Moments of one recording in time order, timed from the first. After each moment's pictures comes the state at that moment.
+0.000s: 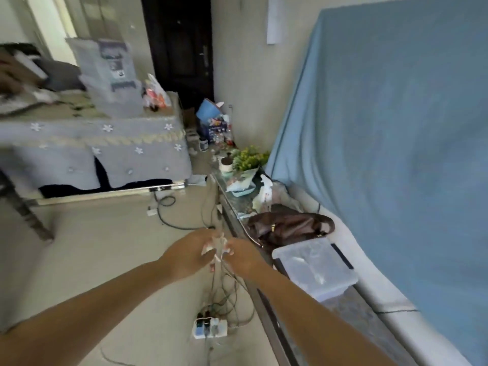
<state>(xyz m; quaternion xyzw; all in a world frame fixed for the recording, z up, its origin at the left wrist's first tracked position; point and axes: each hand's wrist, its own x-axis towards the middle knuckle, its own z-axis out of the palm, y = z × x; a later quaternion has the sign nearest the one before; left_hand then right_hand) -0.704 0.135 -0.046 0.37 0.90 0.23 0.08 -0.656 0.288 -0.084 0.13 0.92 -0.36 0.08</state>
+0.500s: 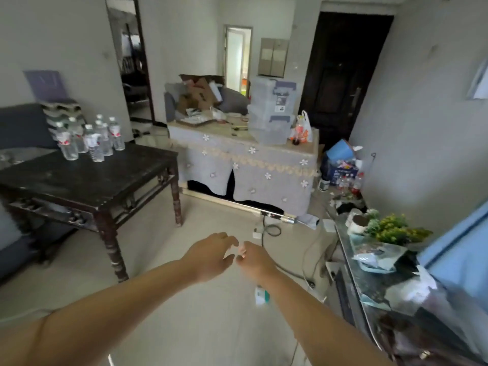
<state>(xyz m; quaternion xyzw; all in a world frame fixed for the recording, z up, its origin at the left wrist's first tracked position) -0.845 -0.101 -0.019 0.13 0.98 0.16 0.00 -0.888 0.039 -0.059 -0.10 0.95 -0.28 0.11</state>
